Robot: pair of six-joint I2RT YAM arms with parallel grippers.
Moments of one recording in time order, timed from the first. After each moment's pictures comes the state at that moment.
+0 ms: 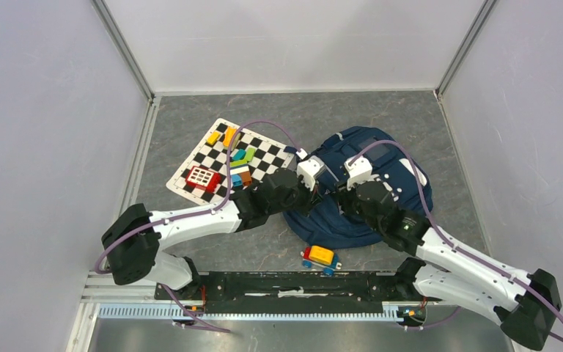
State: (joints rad) left arm -1.03 1.43 0.88 0.12 0.01 -0.24; right arm 0.84 0.86 0.59 -0.20 0.36 0.20
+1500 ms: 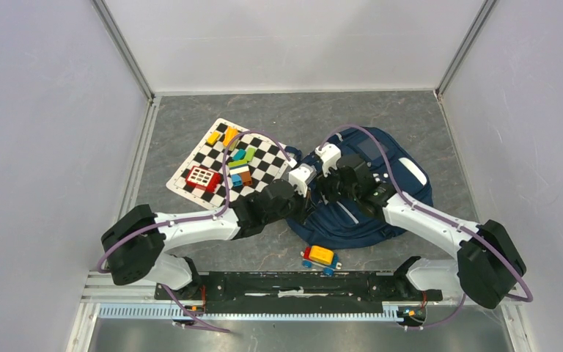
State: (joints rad) left arm -1.05 1.42 0.75 0.19 -0.05 -0.41; right arm 0.67 1.26 0.73 -0.09 -0.03 0.03
